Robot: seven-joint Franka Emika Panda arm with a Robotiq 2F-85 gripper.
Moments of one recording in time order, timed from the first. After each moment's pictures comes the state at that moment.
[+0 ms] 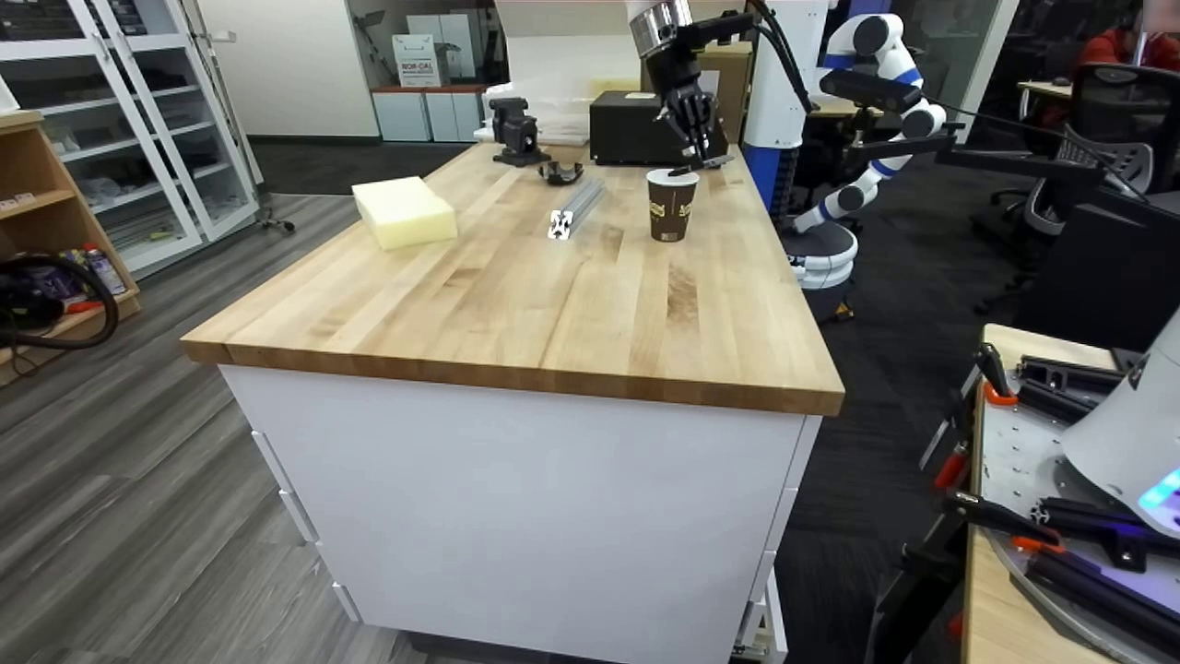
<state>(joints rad) -0.14 0.63 -0.11 -1.25 -0.05 1.50 -0.01</state>
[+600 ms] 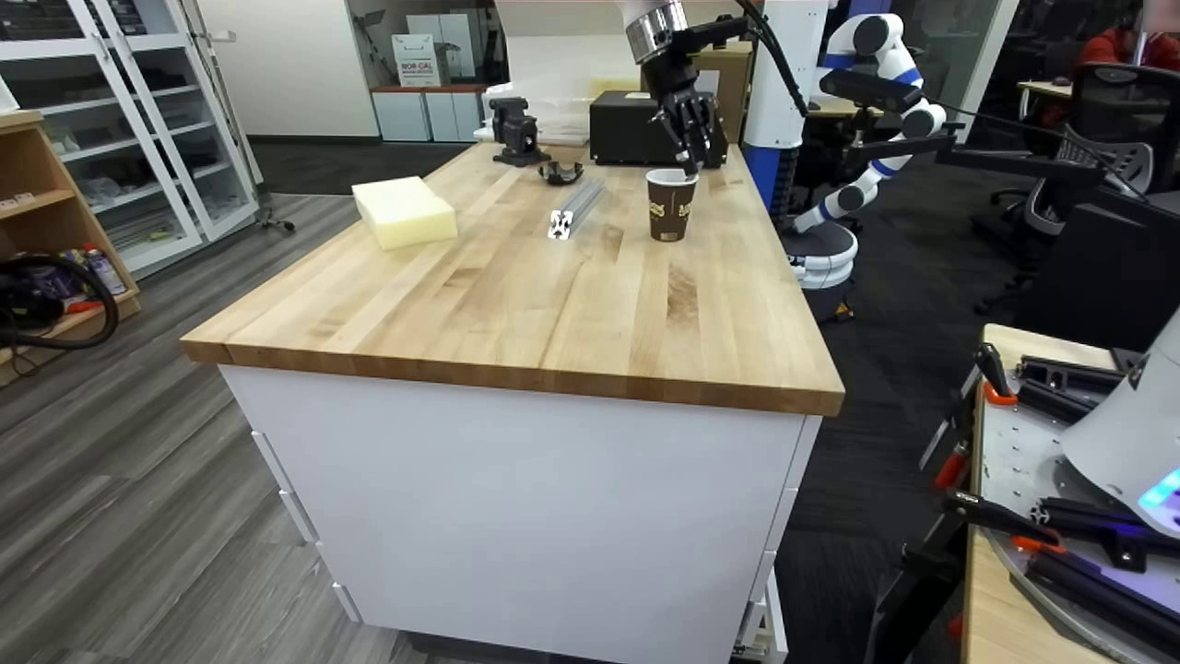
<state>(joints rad) -0.14 0.67 -0.11 -1.20 -0.04 1.47 -0.01</state>
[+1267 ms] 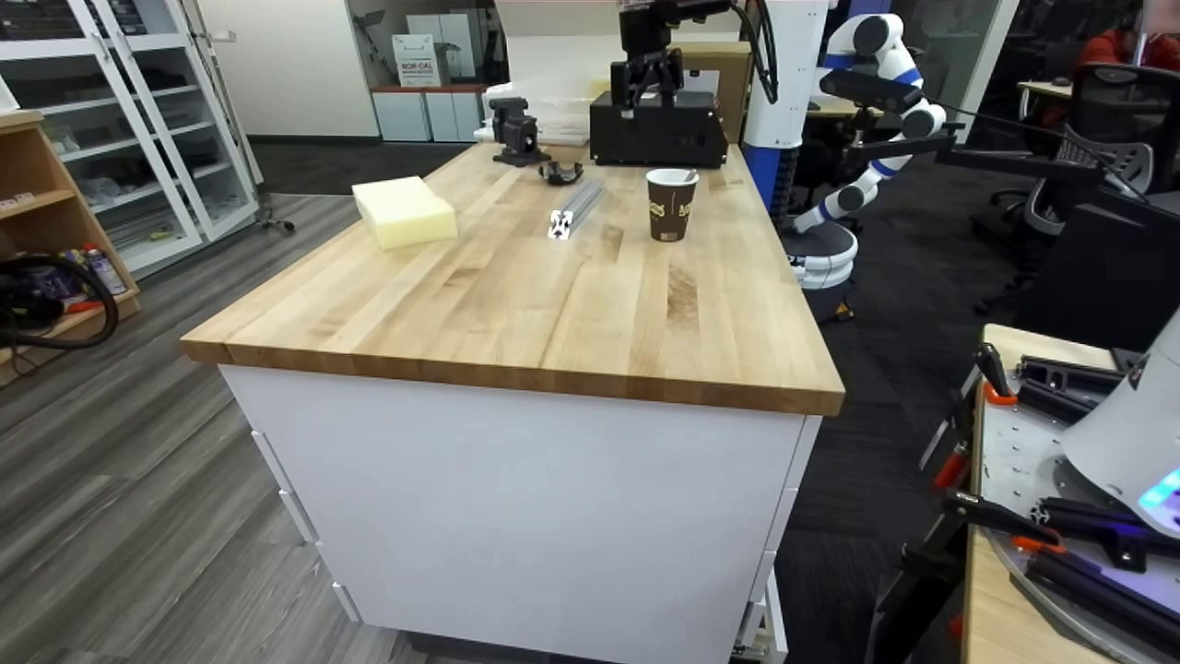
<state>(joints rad) -0.13 0.59 -0.09 -1.23 -0.04 1.76 -0.02</state>
